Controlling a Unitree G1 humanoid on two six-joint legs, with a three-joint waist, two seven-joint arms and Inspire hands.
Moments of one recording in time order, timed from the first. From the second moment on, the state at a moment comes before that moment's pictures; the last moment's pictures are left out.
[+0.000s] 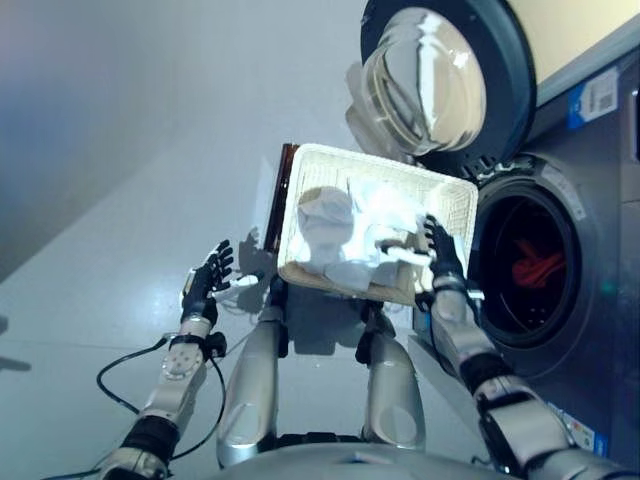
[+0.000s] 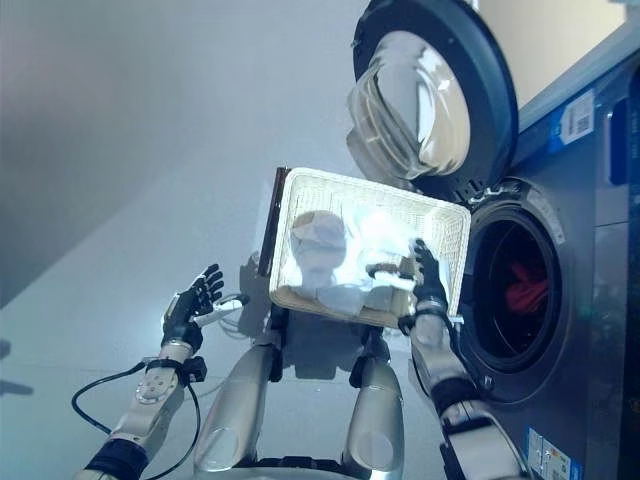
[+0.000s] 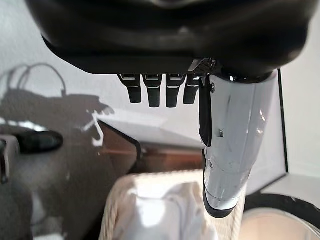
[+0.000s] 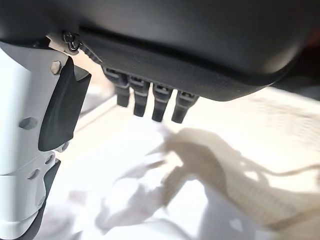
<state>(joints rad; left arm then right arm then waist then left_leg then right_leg) -0.03 0.34 -0.21 0.51 -0.36 -0.31 0.14 -0.45 -0.33 0.22 0.84 0.08 -0.22 -0.39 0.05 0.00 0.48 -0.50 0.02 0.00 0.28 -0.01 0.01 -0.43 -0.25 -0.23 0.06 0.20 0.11</state>
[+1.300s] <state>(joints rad) -0.16 0.39 -0.34 0.38 -0.41 -0.31 0.18 -0.91 -0.40 0.38 1.32 -0.36 0.00 -0.59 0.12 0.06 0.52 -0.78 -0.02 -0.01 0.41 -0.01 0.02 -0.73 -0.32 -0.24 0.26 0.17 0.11</state>
